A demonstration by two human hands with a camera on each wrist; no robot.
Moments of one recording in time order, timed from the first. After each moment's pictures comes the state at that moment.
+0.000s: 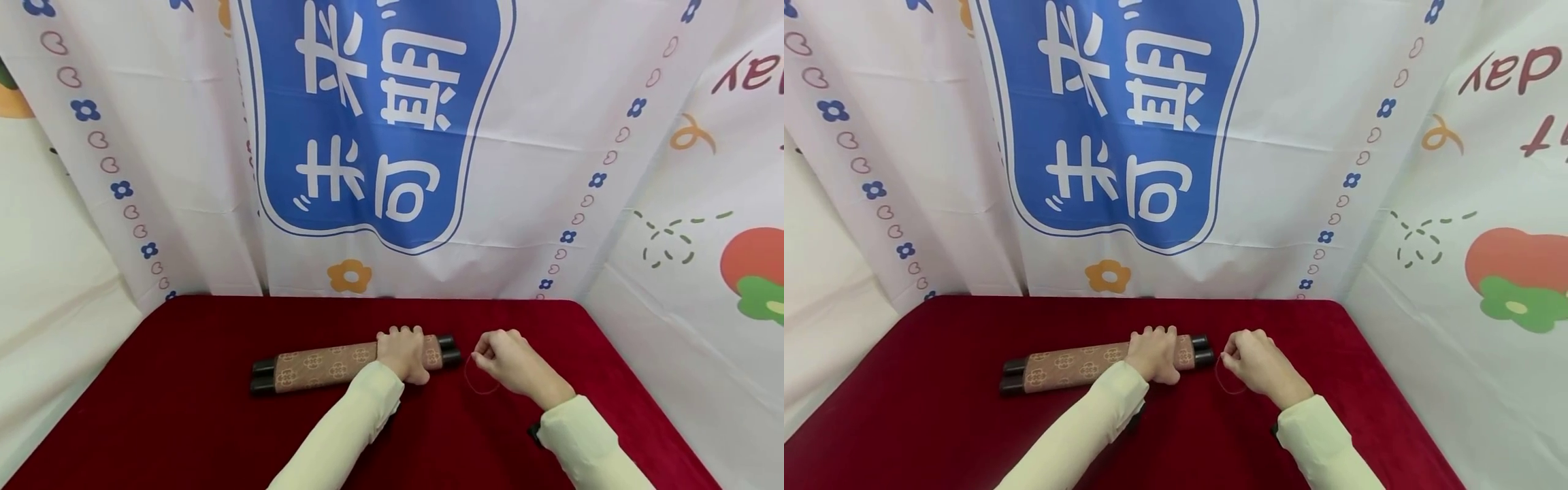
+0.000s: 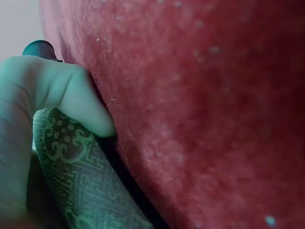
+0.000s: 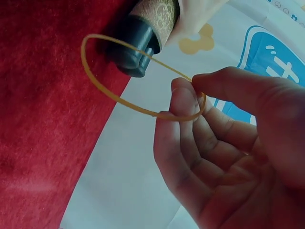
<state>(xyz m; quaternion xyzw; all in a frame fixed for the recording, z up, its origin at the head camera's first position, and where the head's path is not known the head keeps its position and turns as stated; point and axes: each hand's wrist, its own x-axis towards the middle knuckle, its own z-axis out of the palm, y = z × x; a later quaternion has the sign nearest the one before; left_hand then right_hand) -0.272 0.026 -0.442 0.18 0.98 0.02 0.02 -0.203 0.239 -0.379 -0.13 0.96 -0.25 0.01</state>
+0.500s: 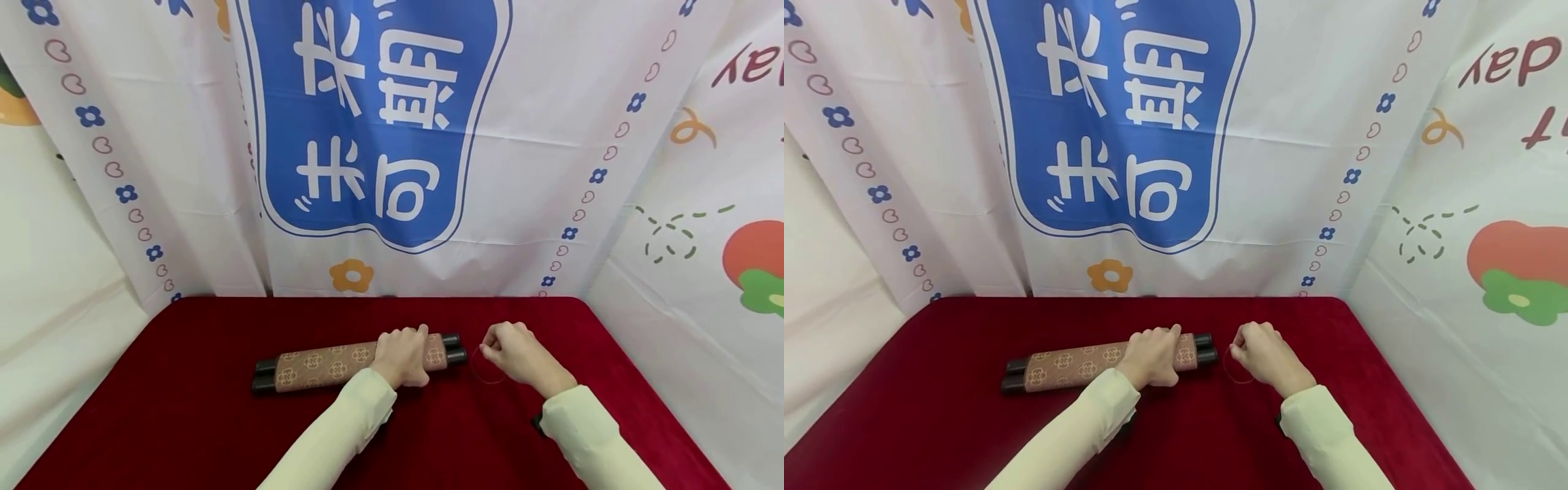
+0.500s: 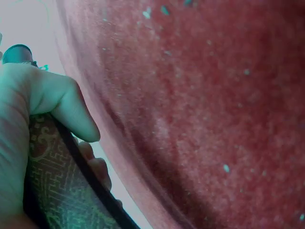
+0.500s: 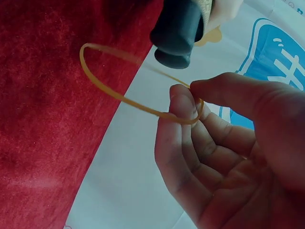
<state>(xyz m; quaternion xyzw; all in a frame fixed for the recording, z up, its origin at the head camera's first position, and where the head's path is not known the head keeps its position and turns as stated) -0.265 0.017 -0.442 0.23 0.97 0.03 -0.03 -0.210 0.245 -0.378 -0.10 0.96 -0.25 0.02</state>
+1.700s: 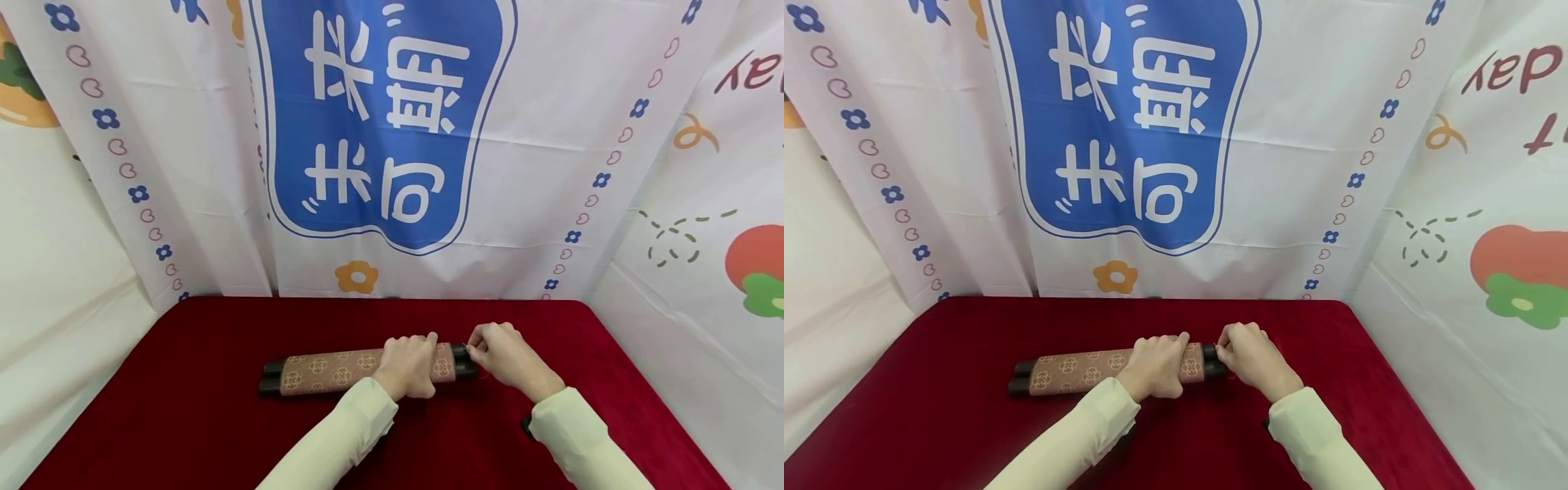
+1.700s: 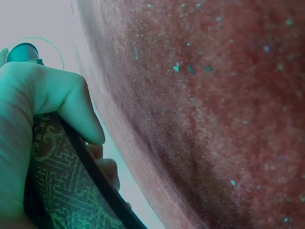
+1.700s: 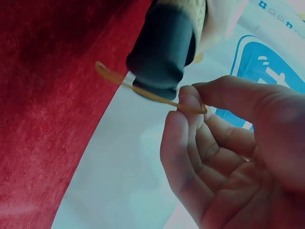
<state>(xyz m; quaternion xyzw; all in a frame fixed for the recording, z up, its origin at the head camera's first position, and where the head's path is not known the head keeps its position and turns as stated) -0.239 0.016 -0.431 0.26 0.96 0.02 -0.06 -0.205 0.213 -0.370 -0.11 0.96 -0.26 -0.01</state>
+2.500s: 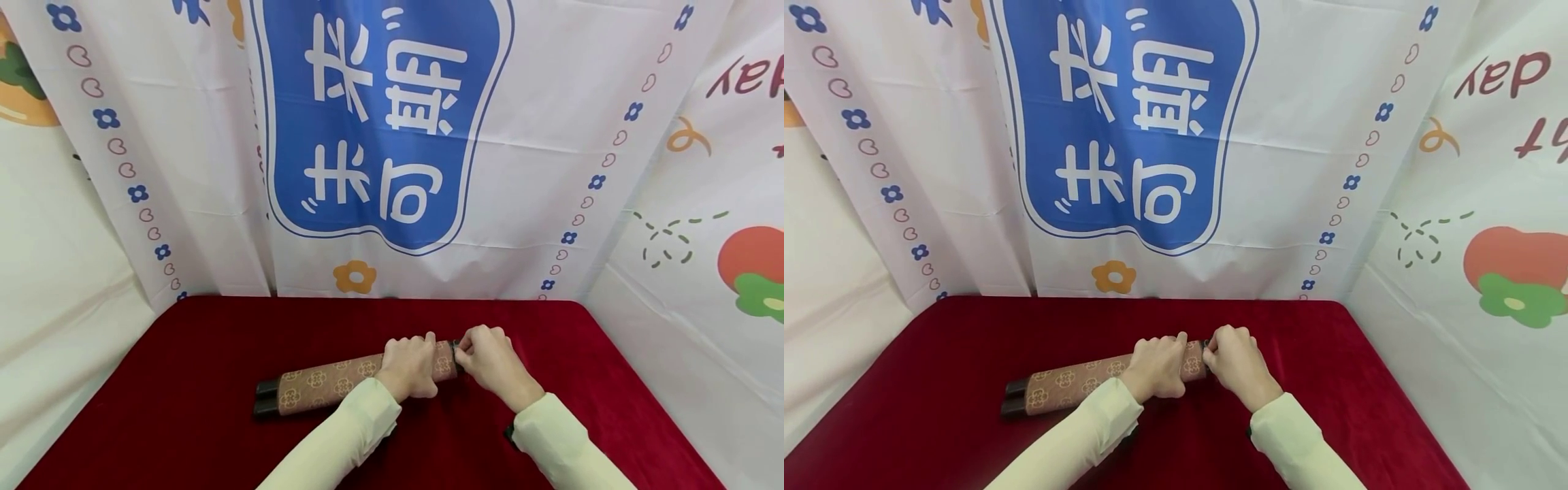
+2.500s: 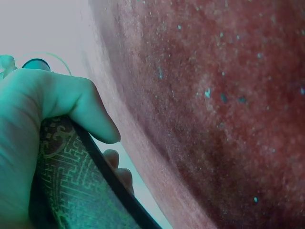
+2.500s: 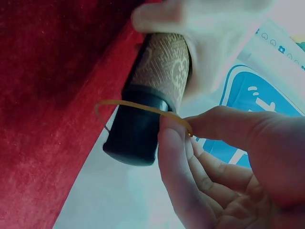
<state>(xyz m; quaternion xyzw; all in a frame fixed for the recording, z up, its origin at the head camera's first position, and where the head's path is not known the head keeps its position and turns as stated) -0.231 0.024 -0.425 0.23 0.97 0.00 -0.03 -0.190 0.184 -0.373 -0.07 0.96 -0.26 -0.07</state>
